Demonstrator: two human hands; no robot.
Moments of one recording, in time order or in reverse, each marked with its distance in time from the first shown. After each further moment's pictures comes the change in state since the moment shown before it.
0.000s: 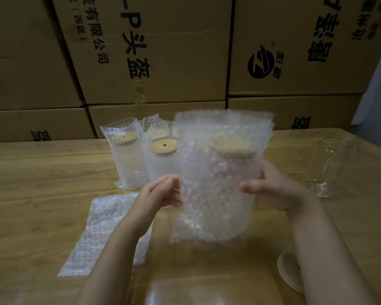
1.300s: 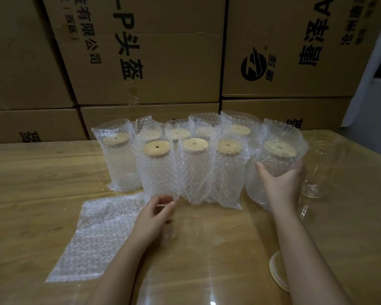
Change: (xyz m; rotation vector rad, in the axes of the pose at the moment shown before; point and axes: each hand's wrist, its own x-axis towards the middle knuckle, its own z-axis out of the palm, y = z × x) left_hand 0.002 -0.075 0.006 0.151 0.202 -0.116; right_hand 0.010 0.074 -0.041 -0.462 1.322 0.215
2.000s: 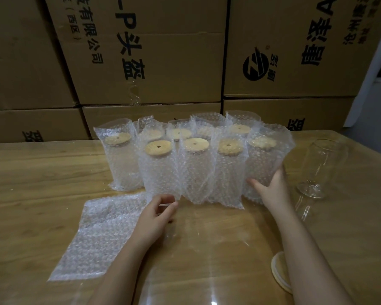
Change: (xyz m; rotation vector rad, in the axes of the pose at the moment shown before) left_hand -0.002 0.003 0.001 0.050 0.005 0.020; right_hand 0.006 0.022 0.007 -0.023 -0.385 -0.053
